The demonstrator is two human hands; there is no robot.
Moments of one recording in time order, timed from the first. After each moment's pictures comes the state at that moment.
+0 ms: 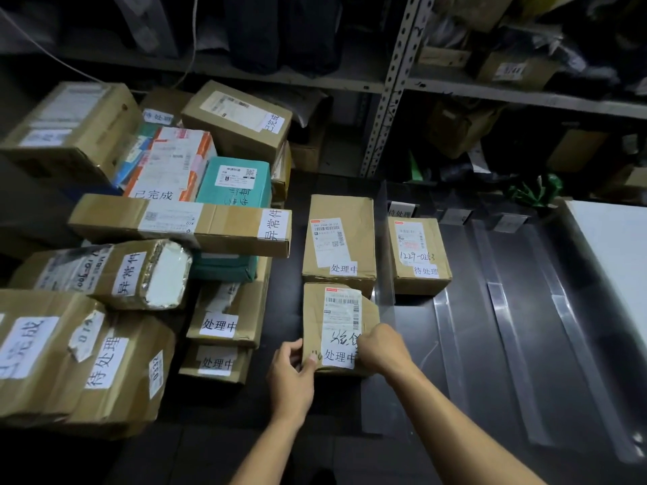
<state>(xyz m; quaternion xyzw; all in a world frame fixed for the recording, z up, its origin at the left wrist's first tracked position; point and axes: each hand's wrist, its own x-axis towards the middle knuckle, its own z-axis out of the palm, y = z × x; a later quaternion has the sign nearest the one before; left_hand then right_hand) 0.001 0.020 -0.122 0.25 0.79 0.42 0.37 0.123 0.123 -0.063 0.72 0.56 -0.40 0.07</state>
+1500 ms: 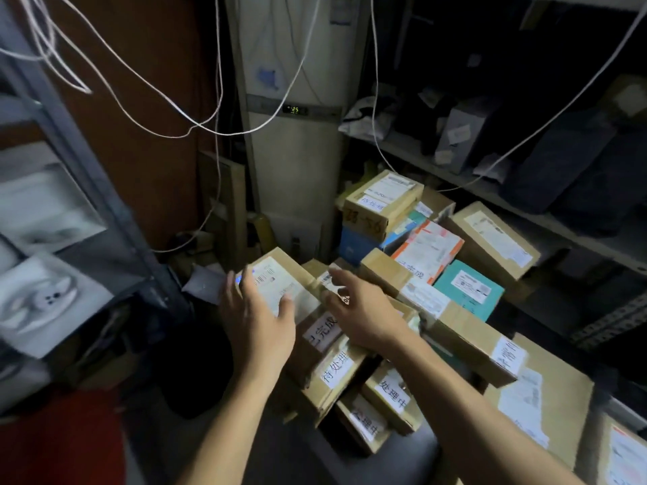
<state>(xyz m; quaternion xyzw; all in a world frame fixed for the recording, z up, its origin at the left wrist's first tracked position) -0.248 -0.103 0.088 0.07 0.89 0.44 -0.05 -0.192 0.043 0.118 0.16 0.92 -0.36 -0.03</state>
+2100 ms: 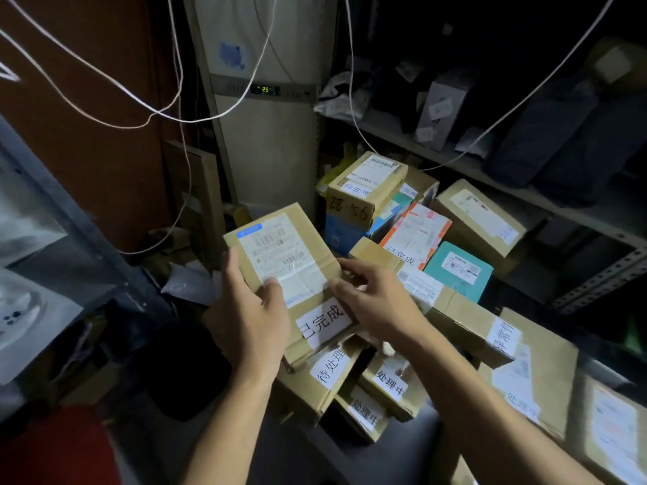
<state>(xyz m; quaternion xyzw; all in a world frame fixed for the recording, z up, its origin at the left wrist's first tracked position) -0.261 -0.089 0.095 0.05 0.82 0.57 0.00 -0.186 0.062 0.121 0.24 0.82 -0.51 -0.08</state>
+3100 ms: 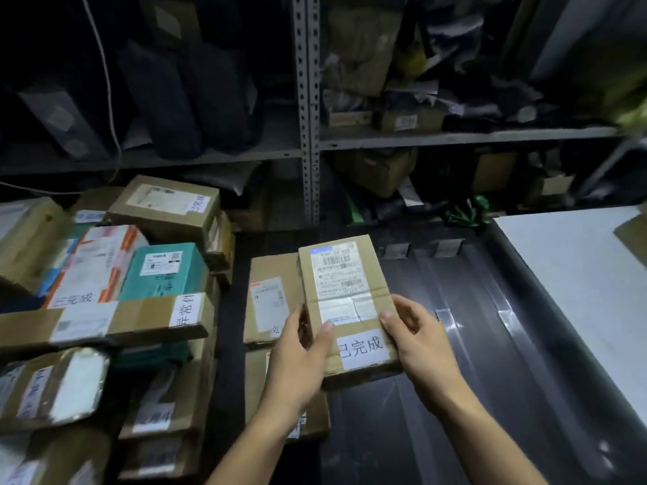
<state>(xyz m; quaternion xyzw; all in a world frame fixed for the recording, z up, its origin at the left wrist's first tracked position) 0.081 0.126 0.056 0.38 0.65 0.46 0.47 0.252 0.165 0.062 0.55 0.44 -0.55 -0.44</state>
